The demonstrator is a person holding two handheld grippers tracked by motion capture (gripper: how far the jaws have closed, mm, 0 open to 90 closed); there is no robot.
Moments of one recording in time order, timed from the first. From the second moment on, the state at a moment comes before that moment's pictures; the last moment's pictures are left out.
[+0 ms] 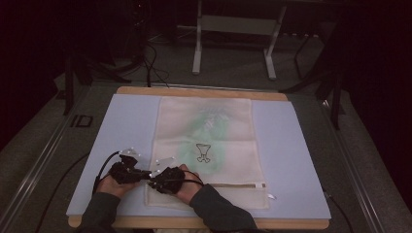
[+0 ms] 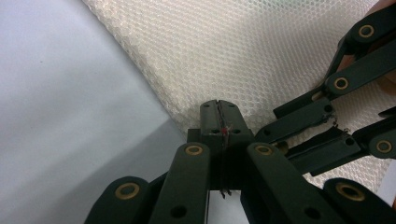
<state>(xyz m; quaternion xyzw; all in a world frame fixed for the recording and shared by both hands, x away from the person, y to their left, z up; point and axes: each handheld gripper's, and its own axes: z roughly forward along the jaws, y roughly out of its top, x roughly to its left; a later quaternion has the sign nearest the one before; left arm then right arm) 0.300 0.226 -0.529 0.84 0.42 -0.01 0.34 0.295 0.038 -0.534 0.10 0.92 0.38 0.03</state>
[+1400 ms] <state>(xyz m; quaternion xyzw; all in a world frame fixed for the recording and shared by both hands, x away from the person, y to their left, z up) 0.298 0.225 -0.529 0.84 0.41 0.00 0.35 0.289 0.024 -0.527 0.09 0.93 0.35 0.05</state>
